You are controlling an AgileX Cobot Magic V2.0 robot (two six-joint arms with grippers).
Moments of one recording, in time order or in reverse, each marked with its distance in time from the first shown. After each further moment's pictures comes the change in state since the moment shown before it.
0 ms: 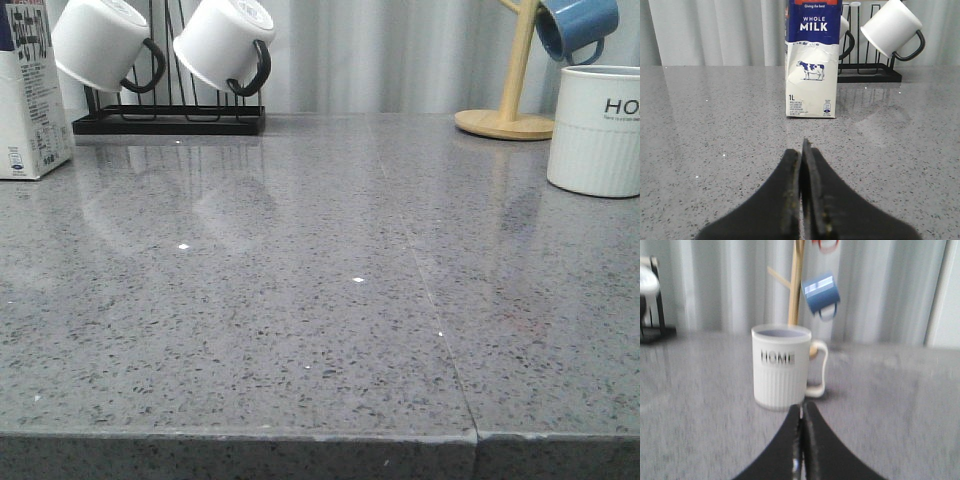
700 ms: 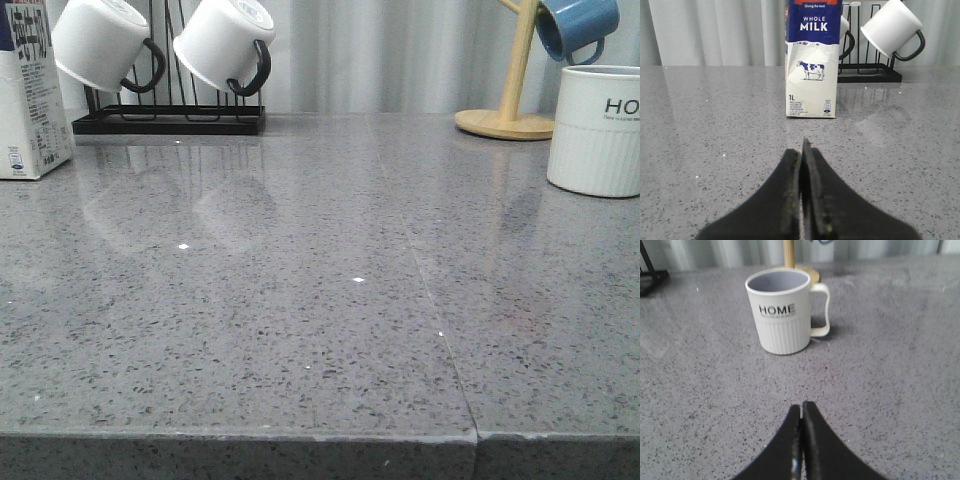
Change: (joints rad) left arm 0.000 0.000 0.000 0.000 0.000 0.000; right arm 0.000 0.244 -0.338 0.061 0.515 0.075
